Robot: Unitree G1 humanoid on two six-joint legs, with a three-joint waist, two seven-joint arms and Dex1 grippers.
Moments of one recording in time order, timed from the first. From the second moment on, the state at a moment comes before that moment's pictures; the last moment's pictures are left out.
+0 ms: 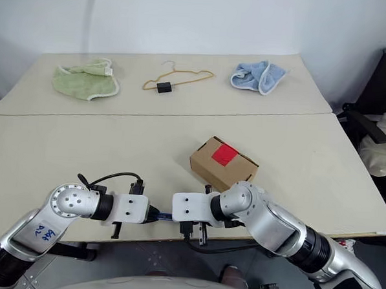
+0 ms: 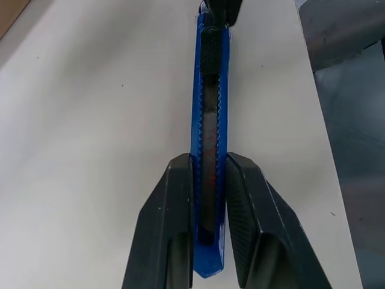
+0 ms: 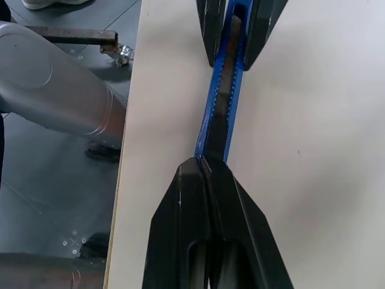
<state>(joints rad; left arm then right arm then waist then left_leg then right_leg) -0.16 0.84 -0.29 -0.45 0.06 0.34 -1.02 -0.60 -0.65 0.72 -0.55 0.04 0.83 0.99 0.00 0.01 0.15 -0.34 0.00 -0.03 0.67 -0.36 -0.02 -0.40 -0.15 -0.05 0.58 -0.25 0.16</state>
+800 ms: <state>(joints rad) -0.16 0.83 -0.30 -0.45 0.08 0.34 -1.02 -0.59 -0.69 0.65 -0.55 0.06 0.81 1.03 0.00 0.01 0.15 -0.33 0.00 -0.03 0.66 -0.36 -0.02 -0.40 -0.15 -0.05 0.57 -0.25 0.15</state>
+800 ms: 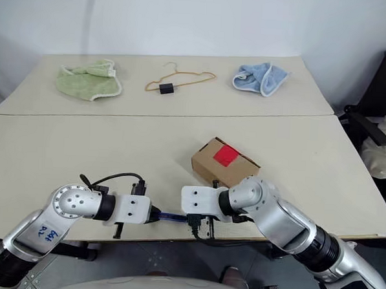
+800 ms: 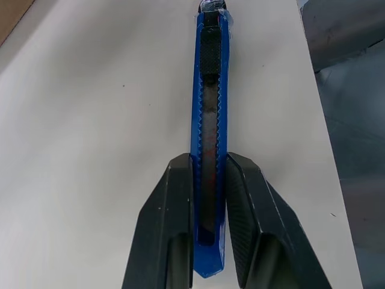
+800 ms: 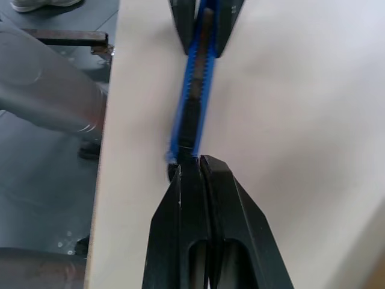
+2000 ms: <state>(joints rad) -0.17 0.82 -0.30 -0.45 0.10 0.35 -1.02 -0.62 -0.49 0.70 -0.33 -0.02 0.67 1.03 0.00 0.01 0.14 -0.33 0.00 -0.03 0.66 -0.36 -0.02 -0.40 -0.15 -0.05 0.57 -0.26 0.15</state>
